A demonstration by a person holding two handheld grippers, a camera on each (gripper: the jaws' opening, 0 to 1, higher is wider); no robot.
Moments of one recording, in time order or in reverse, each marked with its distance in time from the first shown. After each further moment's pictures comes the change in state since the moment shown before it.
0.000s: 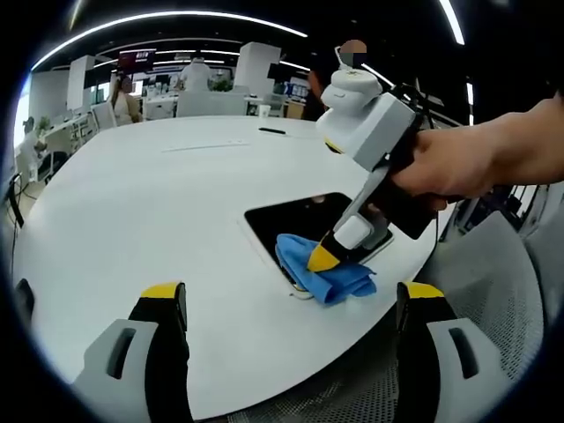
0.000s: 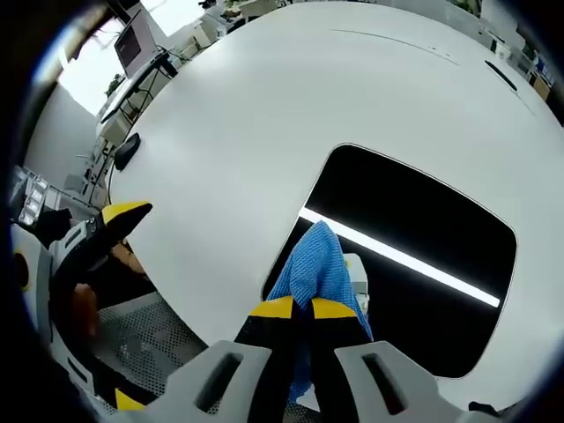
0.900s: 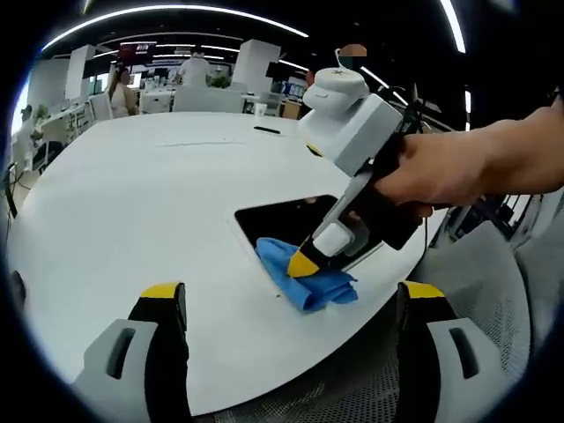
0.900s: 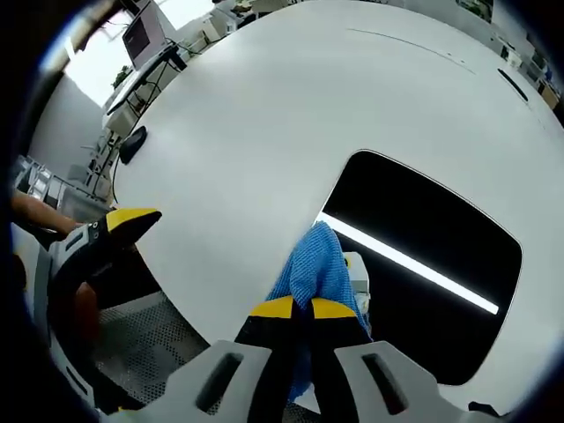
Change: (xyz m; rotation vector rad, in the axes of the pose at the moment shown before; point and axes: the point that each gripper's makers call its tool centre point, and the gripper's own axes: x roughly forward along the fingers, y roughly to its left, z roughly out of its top) left arm -0.001 -0.012 0.003 -0.041 0.007 -0.054; right arm 0.003 0.007 0.004 -0.042 0.017 0.017
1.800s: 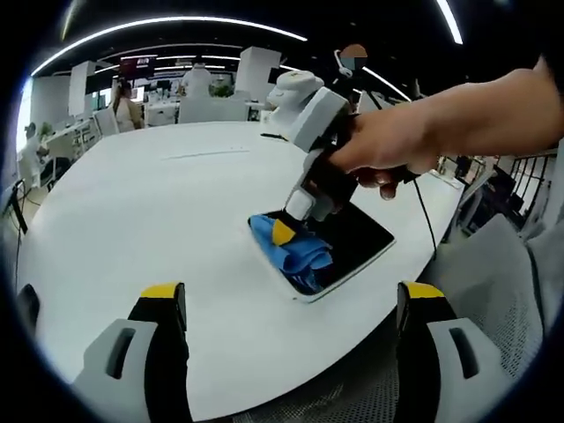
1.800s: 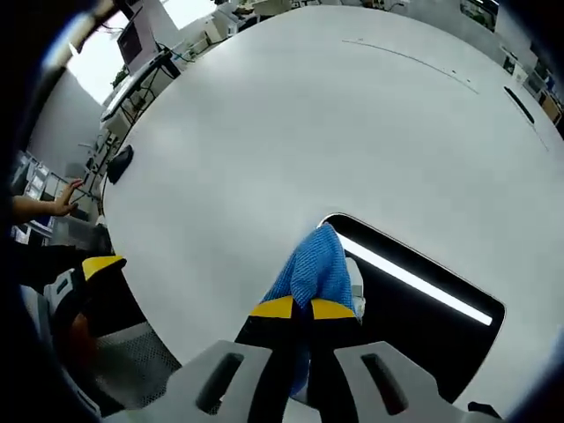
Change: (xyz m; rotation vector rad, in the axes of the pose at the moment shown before) left arm -0.008 0.009 0.006 0.067 -0.032 0.069; right arm 0.007 -0.029 0.055 -0.028 -0.025 -0.022
